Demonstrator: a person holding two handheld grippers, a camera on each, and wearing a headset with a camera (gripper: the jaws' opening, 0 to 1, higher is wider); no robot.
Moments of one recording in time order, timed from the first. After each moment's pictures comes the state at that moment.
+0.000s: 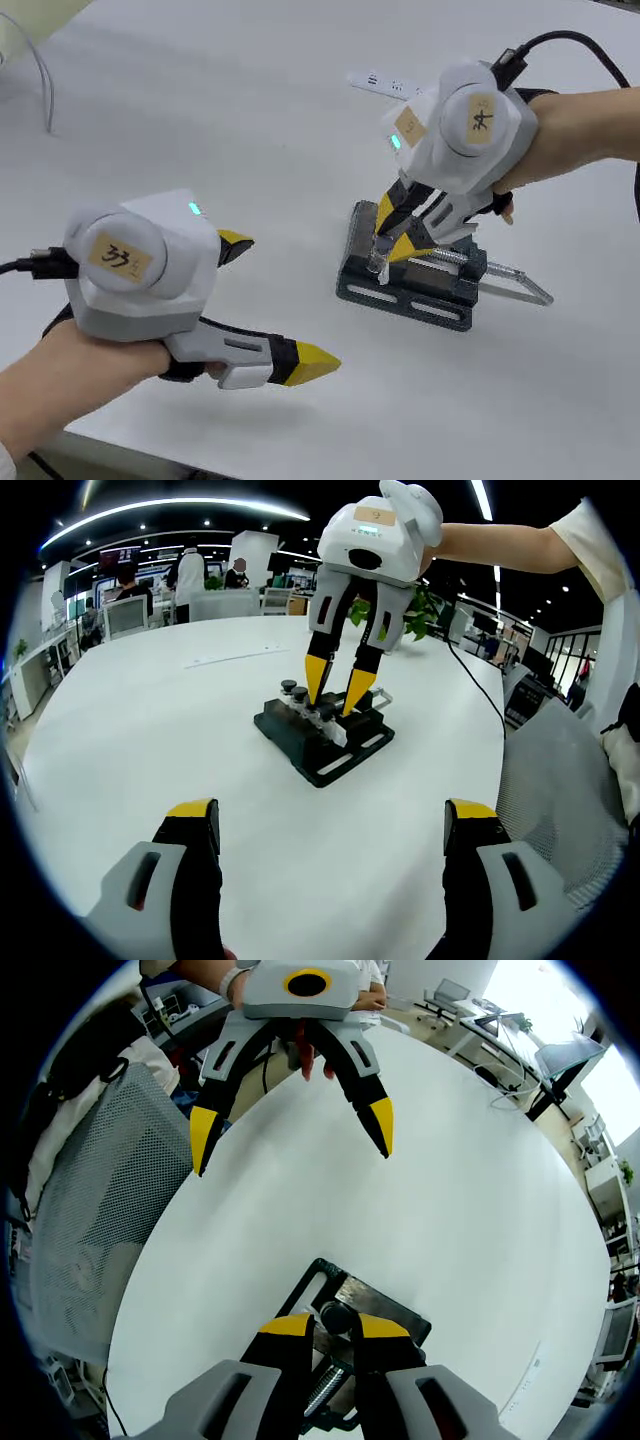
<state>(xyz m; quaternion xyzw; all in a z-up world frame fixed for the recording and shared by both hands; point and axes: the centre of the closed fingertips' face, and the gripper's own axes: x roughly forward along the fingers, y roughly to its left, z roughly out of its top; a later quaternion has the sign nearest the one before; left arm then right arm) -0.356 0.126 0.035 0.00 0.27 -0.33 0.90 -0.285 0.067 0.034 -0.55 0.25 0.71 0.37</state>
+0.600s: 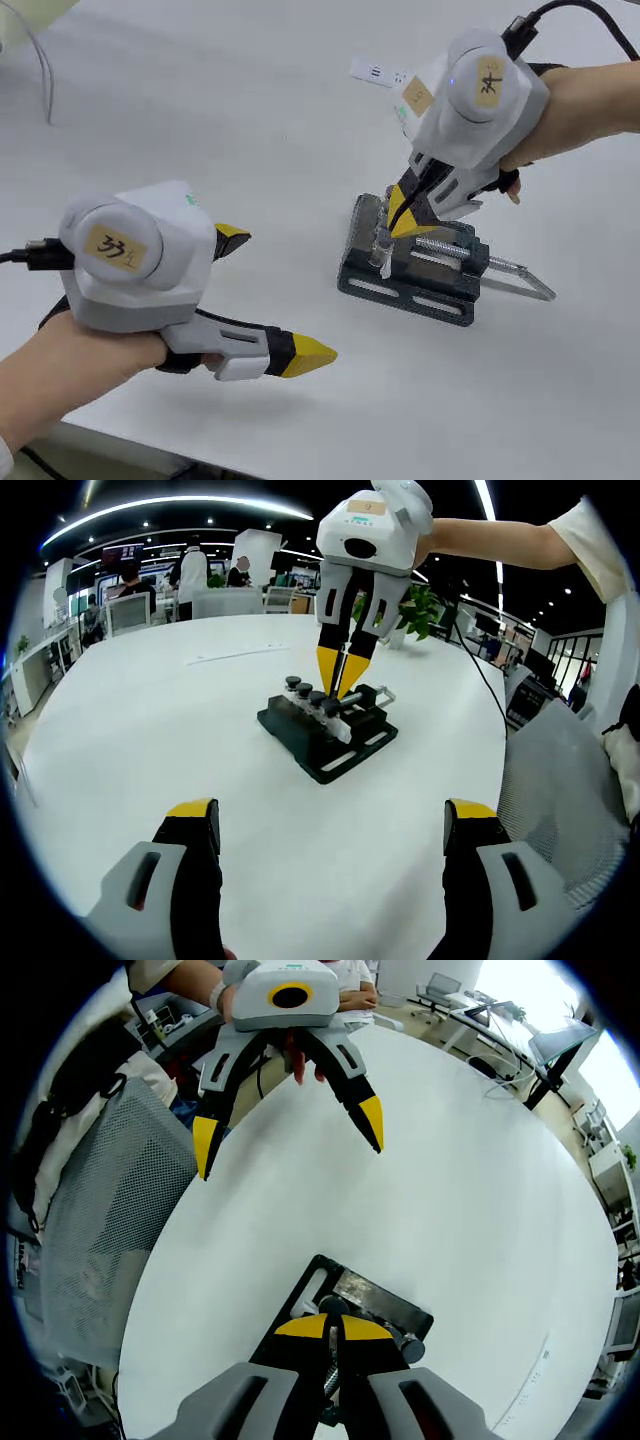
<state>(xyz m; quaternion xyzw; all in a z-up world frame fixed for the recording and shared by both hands) -0.355 0.128 0.031 0.00 0.27 -0.33 0.90 -0.285 0.062 0.038 -0.54 0.28 0.71 0.37</state>
